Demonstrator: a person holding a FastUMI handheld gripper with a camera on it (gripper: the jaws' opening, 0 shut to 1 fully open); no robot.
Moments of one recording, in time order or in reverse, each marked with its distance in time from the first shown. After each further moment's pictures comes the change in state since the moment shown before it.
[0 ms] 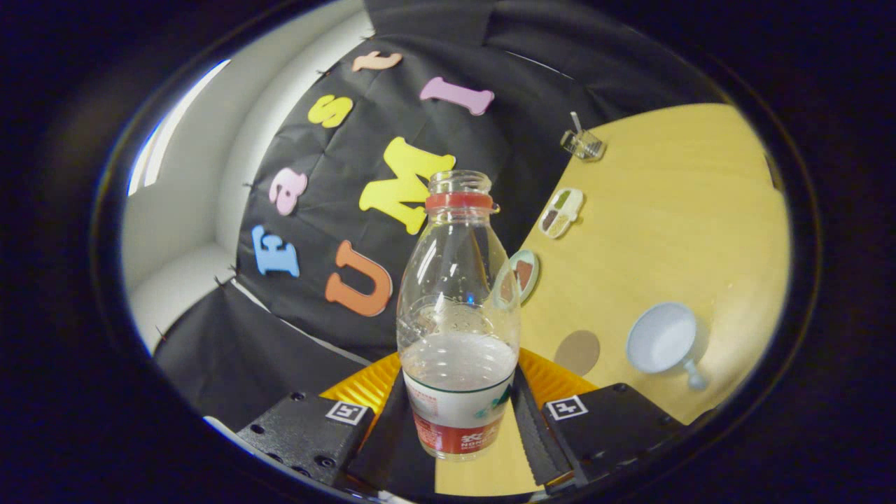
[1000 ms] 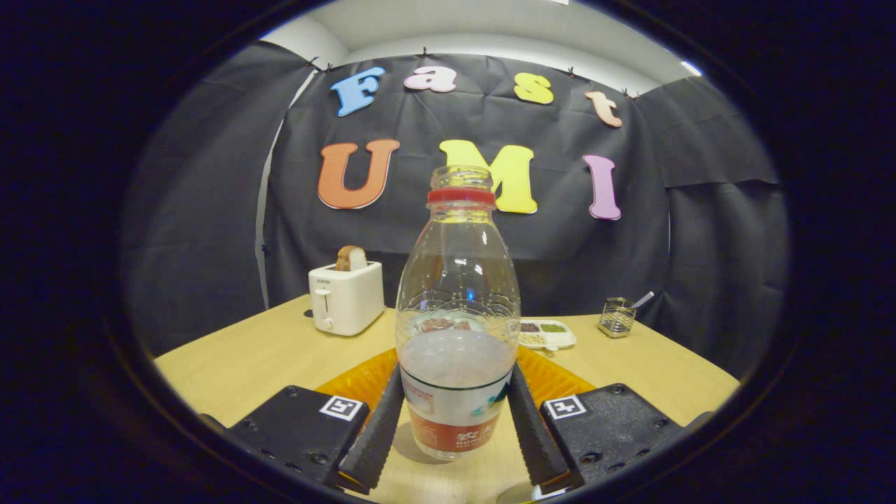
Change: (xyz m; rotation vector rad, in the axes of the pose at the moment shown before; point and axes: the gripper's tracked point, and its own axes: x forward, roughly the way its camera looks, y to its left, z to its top) arm 0.126 -0.044 -0.030 -0.984 -0.134 -0.146
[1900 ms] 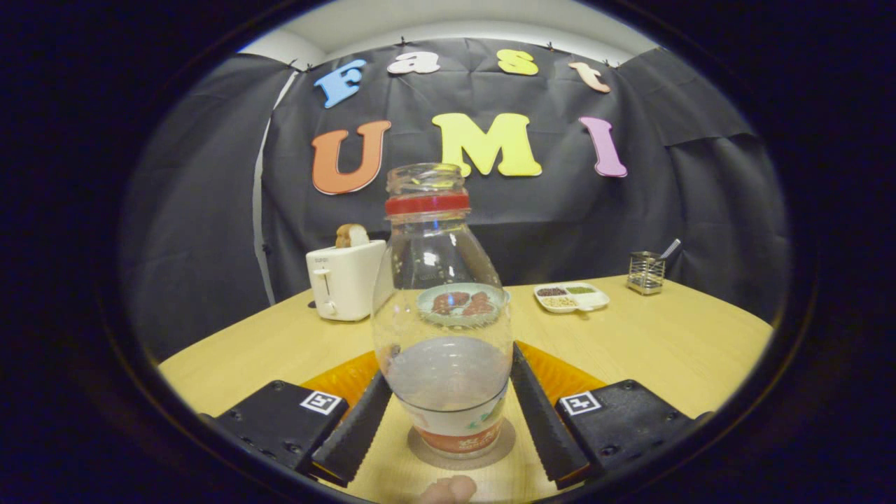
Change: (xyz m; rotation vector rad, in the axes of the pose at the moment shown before) arm 0.031 0.017 -0.059 0.128 0.059 0.031
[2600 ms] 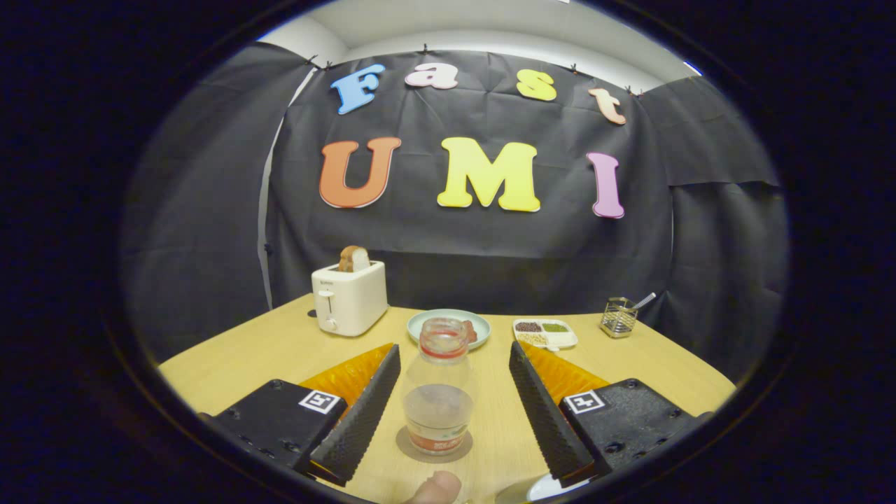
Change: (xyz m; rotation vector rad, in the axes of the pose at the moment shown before) arm -0.062 -0.010 0.089 -0.081 -0.044 -0.009
